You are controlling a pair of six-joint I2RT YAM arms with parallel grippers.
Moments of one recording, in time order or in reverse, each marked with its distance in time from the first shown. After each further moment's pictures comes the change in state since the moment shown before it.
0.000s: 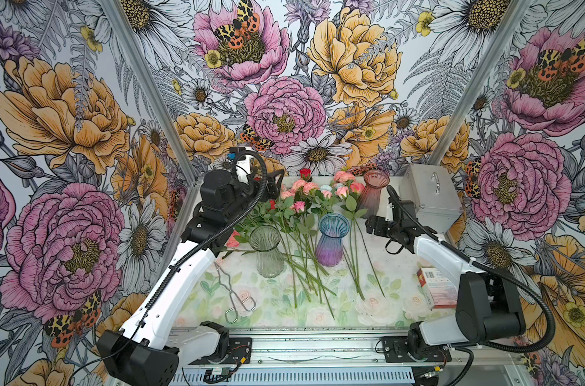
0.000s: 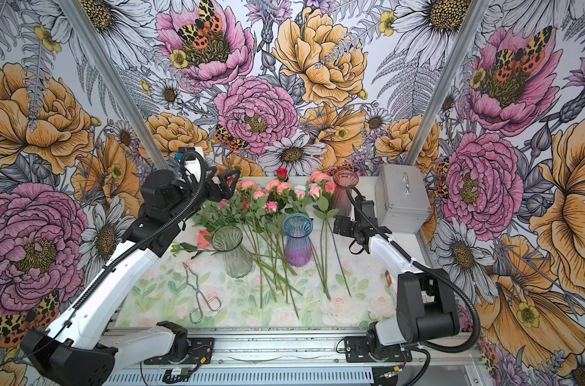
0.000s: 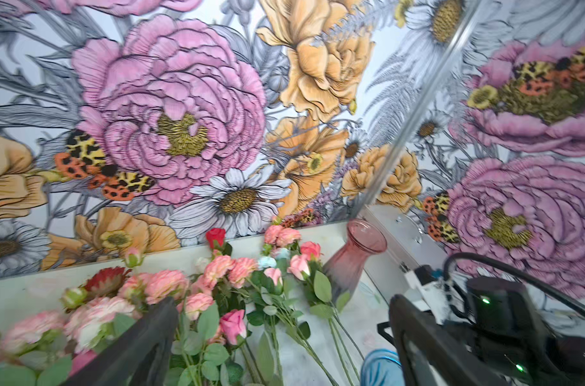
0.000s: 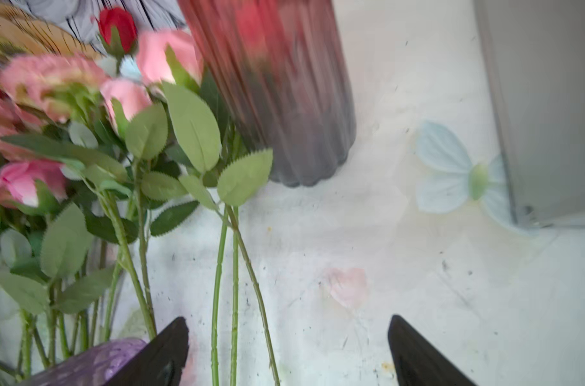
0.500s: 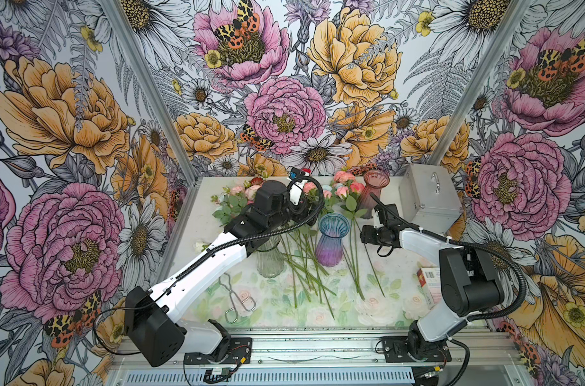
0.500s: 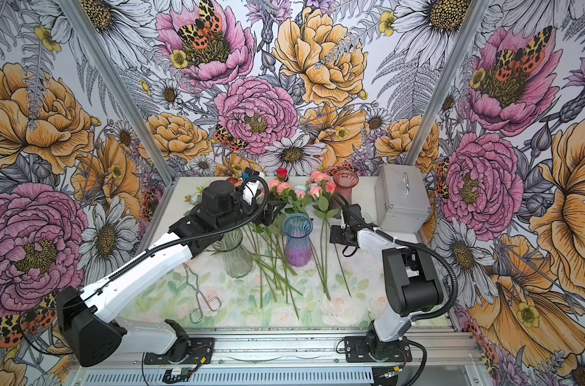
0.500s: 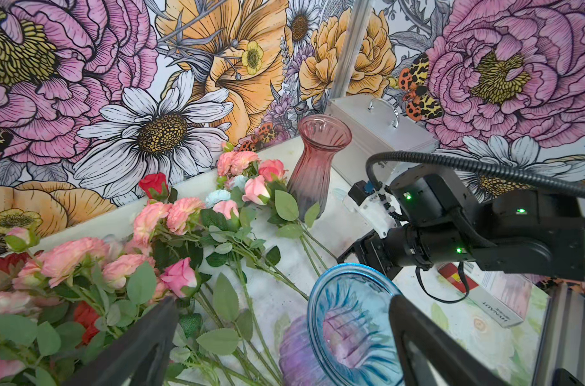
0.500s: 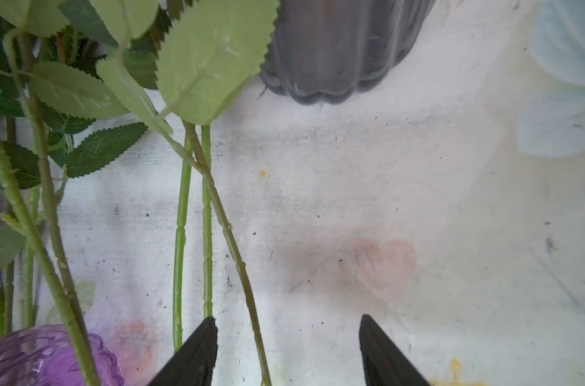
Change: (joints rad) left arm -0.268 0.161 0.016 -0.084 -0.121 0.143; right arm 0.039 0.183 0.041 -0.029 -0.006 -0.024
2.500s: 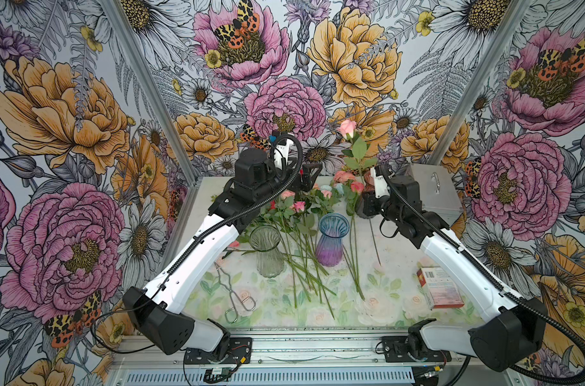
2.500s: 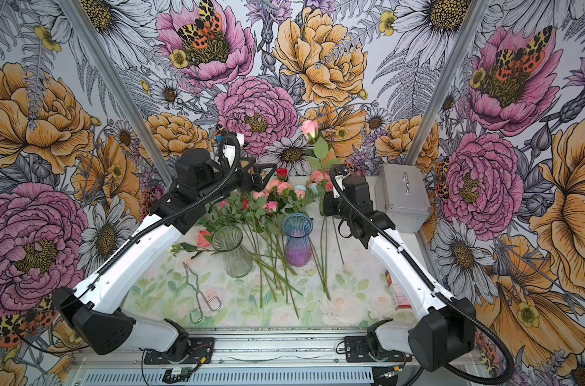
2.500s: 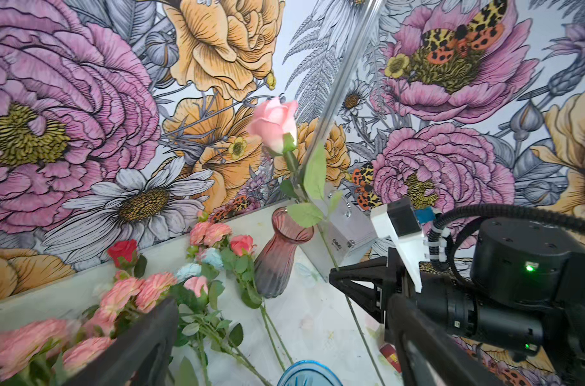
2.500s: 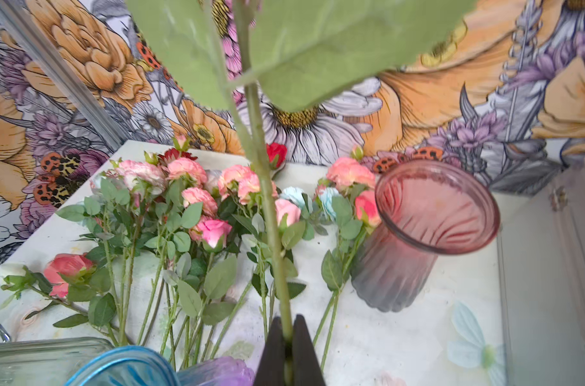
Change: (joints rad) left arm 0.121 0.108 0.338 -0.020 0.227 -0.187; right arm 0.187 -0.364 0.303 -0.077 0.054 -0.184
